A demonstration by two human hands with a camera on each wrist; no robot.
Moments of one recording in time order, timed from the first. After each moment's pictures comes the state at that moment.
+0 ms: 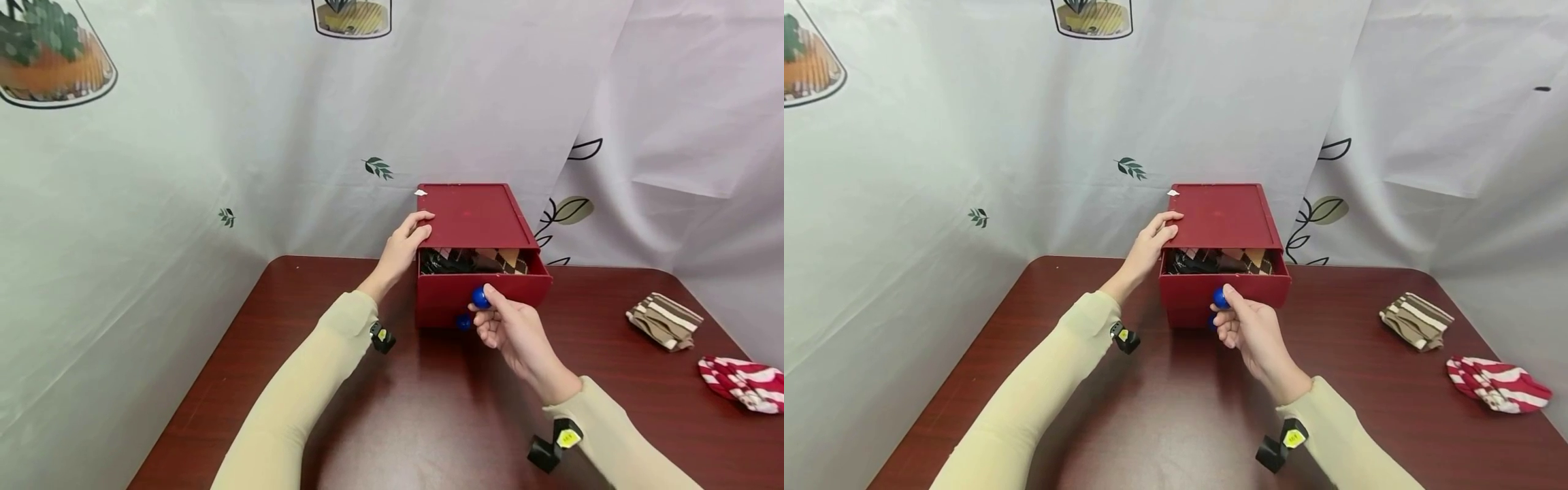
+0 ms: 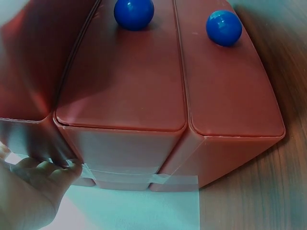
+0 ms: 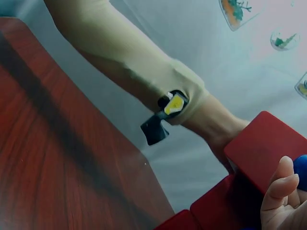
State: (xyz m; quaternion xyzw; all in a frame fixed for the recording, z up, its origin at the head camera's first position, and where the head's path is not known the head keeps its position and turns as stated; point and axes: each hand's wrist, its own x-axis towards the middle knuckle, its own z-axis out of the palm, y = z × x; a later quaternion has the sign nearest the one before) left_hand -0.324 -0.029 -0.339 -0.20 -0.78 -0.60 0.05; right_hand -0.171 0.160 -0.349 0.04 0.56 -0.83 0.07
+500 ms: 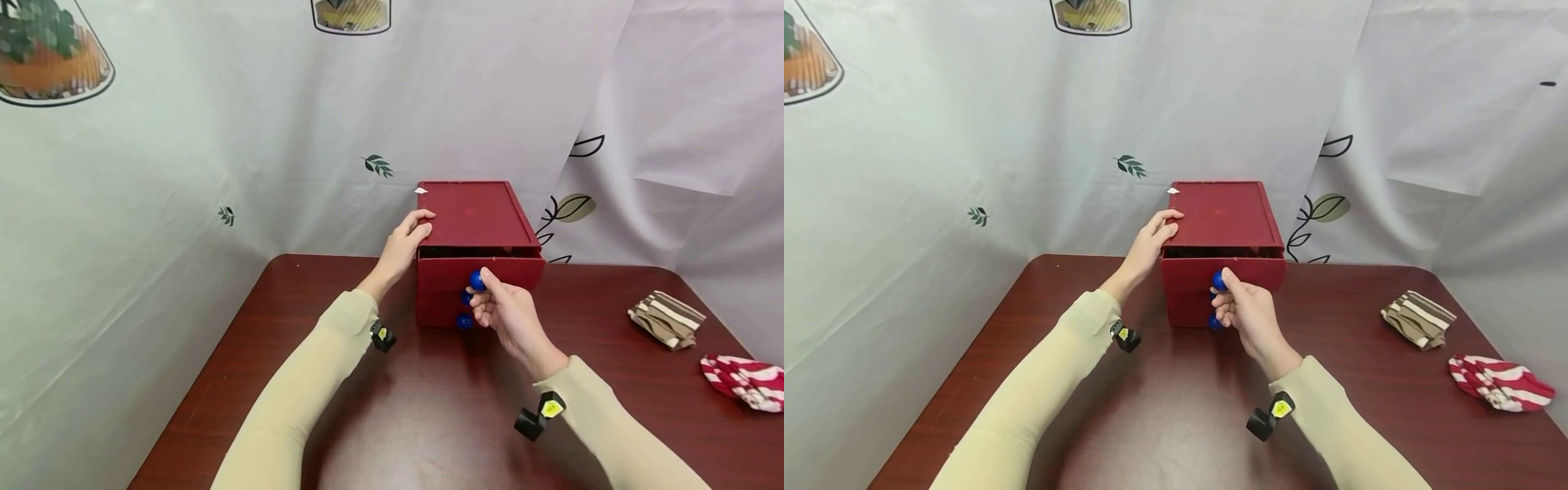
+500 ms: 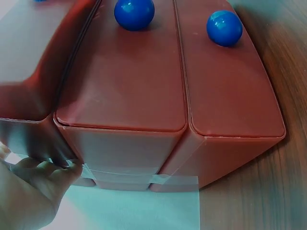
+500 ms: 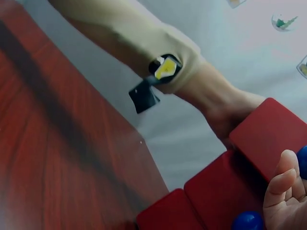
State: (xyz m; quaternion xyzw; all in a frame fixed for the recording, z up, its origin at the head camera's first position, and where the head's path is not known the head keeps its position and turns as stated) left_hand -0.311 -0.029 -0.327 -0.20 -0.77 -0.60 0.04; right_hand -0.199 0.161 -0.353 0.02 0.58 -0.82 0.03
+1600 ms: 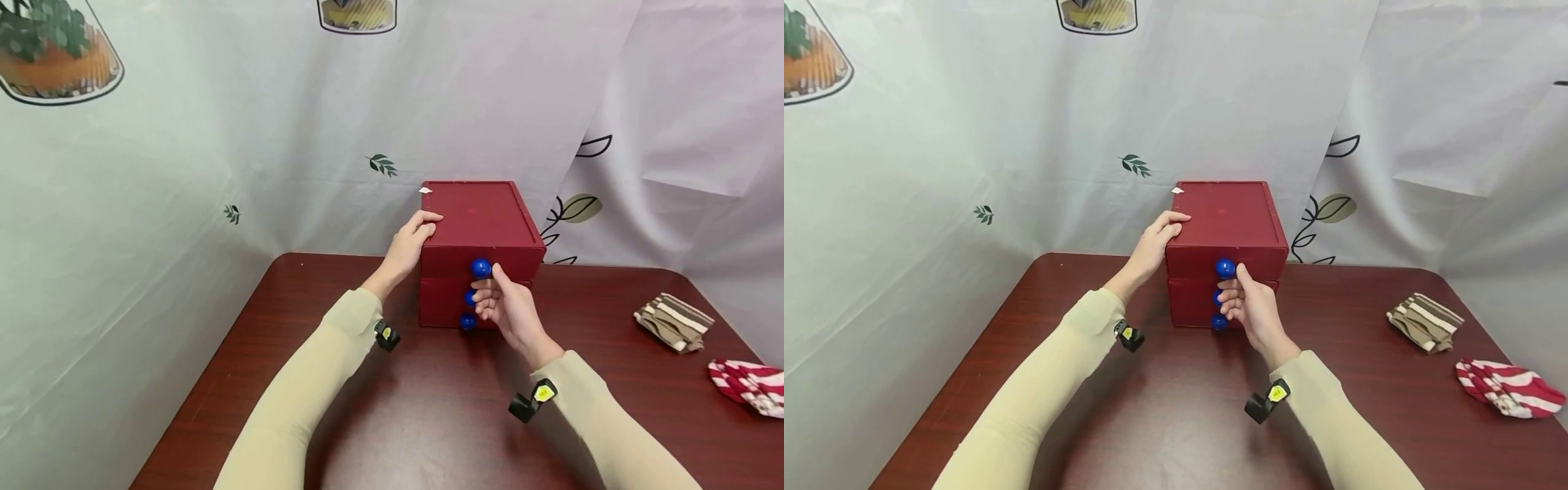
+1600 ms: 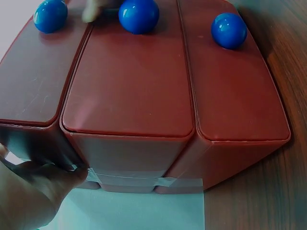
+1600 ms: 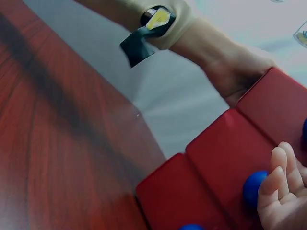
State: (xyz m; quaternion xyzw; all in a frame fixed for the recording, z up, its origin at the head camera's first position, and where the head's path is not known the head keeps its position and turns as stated) left_hand -0.320 -0.026 -0.332 -0.20 -0.80 -0.57 0.06; right_hand -0.221 0.170 -0.370 0.01 0.55 -0.83 0.05
